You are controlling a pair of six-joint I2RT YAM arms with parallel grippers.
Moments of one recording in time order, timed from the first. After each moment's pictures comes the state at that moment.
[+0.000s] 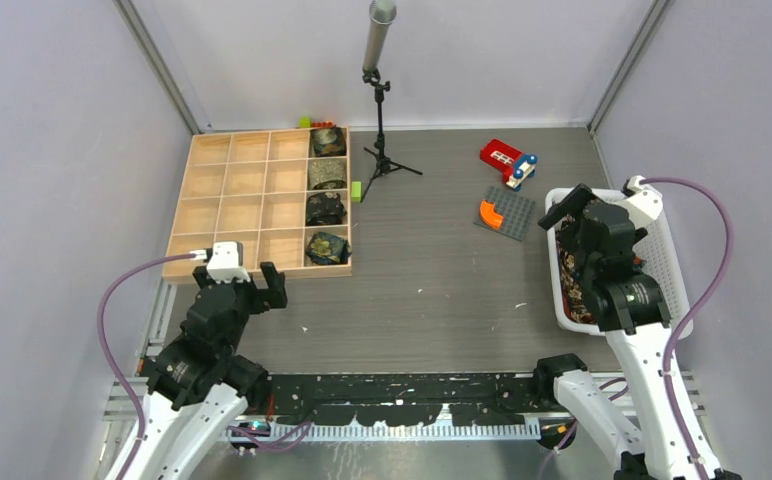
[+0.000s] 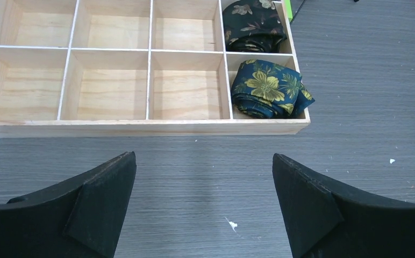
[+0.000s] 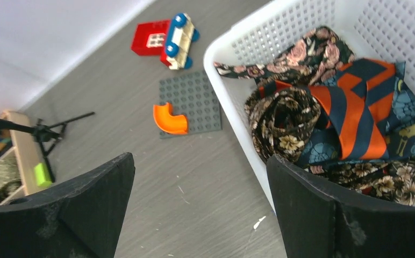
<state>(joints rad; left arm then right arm) -0.48 0.26 0.59 -0.67 -0.42 -0.27 0.17 0.73 1.00 -0.71 0.48 0.61</state>
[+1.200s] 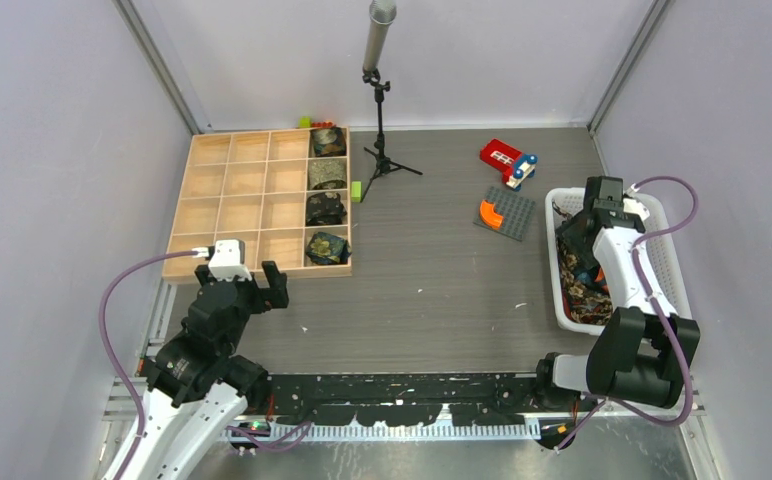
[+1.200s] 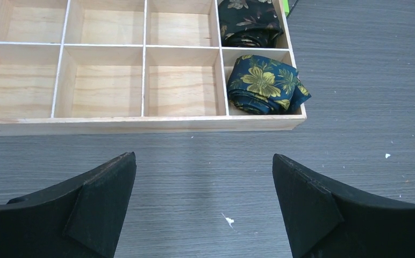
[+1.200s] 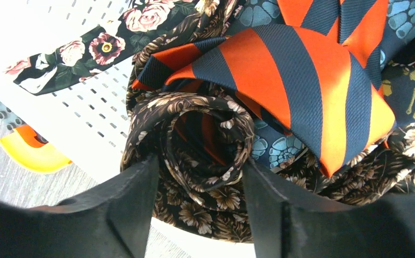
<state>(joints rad) -0.48 0.30 0.61 -0.69 -0.40 -0.29 -0.22 1.30 0.97 -0.70 0.27 0.74</state>
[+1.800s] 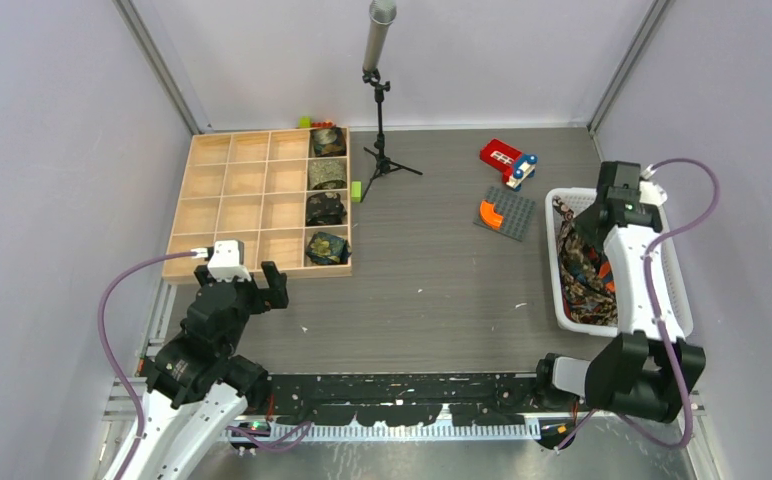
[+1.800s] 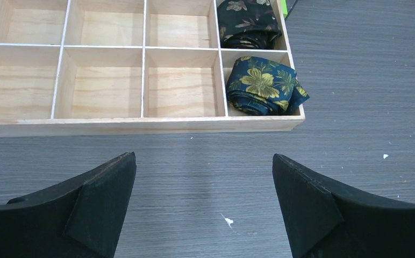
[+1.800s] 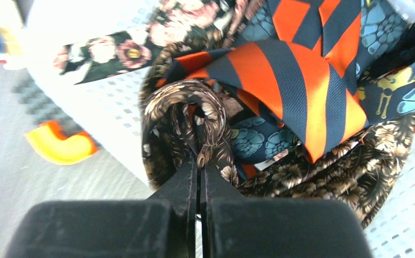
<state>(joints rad) -0.48 0.29 0.61 -0.69 -0.40 -0.29 -0.23 1.27 1.08 -0.80 0.28 0.71</state>
